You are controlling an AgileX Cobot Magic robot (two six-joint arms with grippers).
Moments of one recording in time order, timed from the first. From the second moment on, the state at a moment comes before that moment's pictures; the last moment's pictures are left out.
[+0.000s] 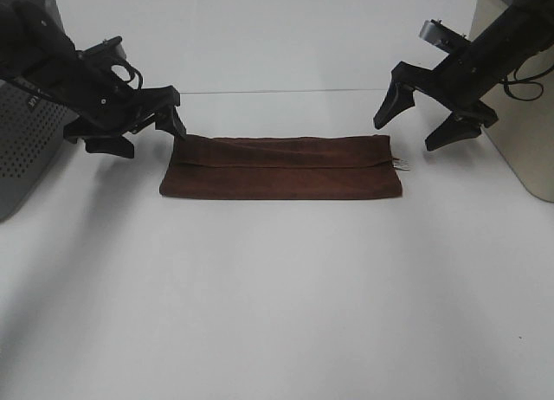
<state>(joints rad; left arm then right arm) -0.16 2.23 -1.54 -0.57 0.51 0.15 -0.01 2.28 -1.76 0.55 0.96 -0.29</state>
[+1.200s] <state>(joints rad) -0.10 2.36 -1.80 -0.58 0.85 0.09 -0.01 2.28 -1.76 0.52 0.96 -0.27</state>
